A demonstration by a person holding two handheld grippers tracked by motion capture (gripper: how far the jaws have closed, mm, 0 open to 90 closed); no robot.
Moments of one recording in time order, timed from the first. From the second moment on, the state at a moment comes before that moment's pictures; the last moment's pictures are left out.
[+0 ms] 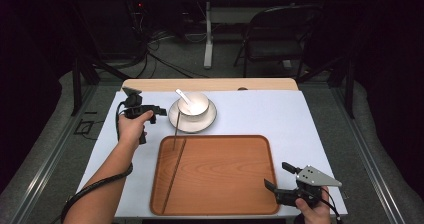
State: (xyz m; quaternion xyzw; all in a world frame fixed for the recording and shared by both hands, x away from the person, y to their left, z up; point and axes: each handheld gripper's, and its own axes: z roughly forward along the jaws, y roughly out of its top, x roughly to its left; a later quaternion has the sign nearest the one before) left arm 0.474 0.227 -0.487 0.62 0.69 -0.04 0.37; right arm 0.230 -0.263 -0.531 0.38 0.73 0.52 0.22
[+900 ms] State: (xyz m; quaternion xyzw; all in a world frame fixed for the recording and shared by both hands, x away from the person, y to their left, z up) left arm 0.491 0.193 -0.506 0.66 0.67 -0.05 0.33; right arm 0.229 -0.263 -0.531 0.38 0.73 0.52 0.22
